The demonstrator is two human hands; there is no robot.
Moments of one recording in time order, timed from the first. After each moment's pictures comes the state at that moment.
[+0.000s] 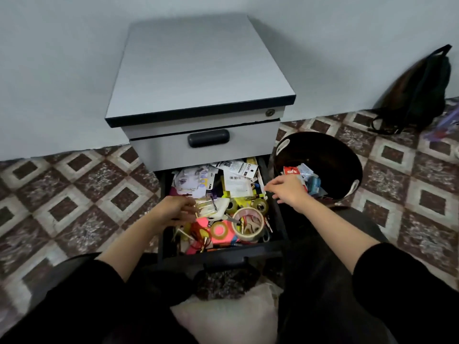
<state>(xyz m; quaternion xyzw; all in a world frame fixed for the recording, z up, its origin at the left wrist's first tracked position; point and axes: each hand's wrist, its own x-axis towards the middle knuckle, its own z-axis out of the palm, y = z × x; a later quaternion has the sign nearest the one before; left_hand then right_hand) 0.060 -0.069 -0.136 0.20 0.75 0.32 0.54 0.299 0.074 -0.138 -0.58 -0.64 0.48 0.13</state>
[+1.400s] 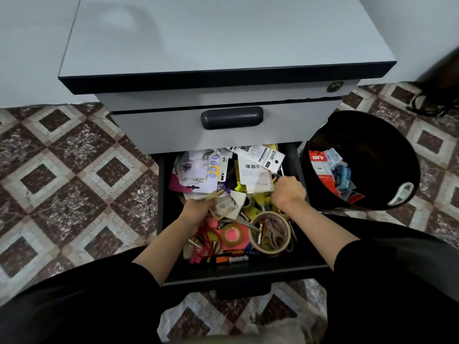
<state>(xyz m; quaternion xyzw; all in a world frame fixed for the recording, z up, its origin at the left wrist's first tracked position) 0.046 -0.015 -0.268 0.05 0.75 0.37 0.54 0.209 0.108 -0.230 -0.63 -0.73 0.20 -0.16</state>
